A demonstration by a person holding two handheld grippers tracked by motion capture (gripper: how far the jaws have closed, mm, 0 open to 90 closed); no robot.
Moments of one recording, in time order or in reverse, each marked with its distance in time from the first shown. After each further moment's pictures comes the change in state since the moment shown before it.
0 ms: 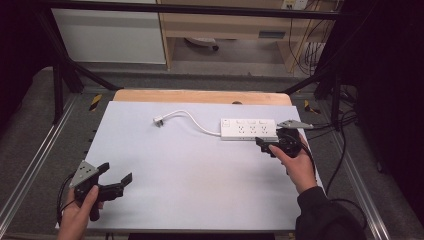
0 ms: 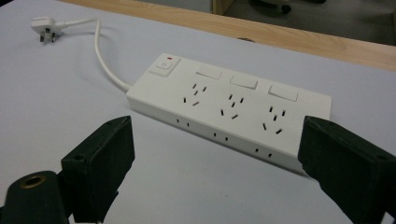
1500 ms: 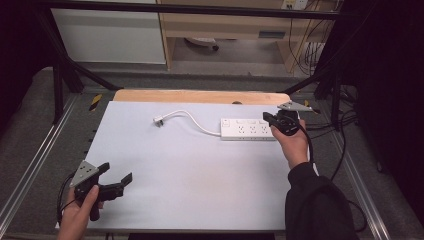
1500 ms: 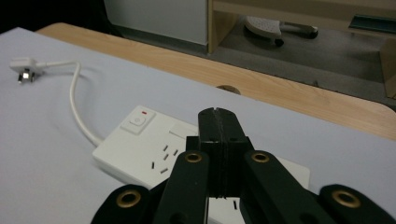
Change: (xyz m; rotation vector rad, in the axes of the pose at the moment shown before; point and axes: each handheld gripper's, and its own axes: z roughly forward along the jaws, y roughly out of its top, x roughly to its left) left arm 0.001 0.000 0.001 0.001 0.003 0.004; right arm -0.028 0.036 0.032 -0.121 0.000 -0.024
